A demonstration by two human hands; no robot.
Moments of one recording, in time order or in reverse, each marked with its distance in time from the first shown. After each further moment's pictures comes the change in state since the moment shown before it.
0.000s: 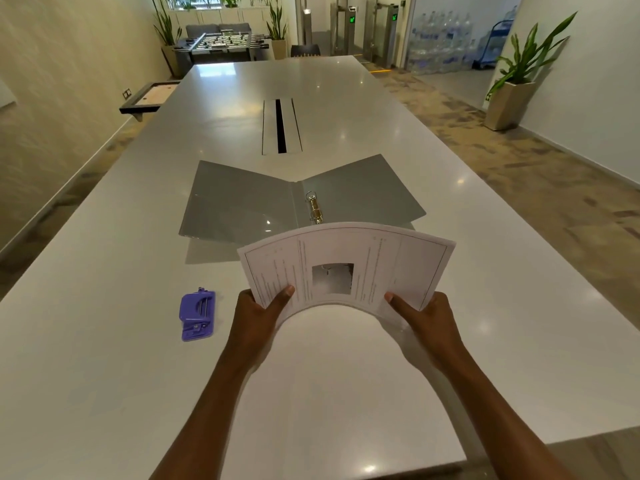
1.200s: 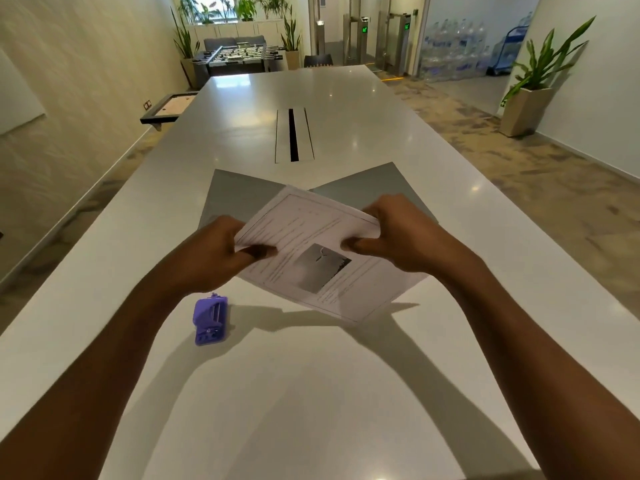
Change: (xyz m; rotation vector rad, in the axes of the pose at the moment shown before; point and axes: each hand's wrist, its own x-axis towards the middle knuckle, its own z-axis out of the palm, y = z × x) left_hand 0.021 0.172 -0.055 0.796 -0.365 0.383; right_hand 0.044 -0.195 0.049 -0.784 -0.411 -0.395
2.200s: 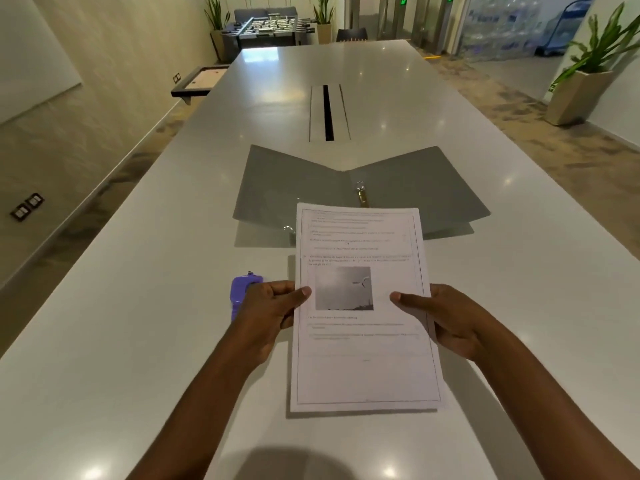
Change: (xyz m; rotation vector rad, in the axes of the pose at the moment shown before) left_hand -0.055 -0.064 0.099 -1.013 0.195 -0.607; right_hand -0.045 0.077 0.113 1.081 -0.183 0.652
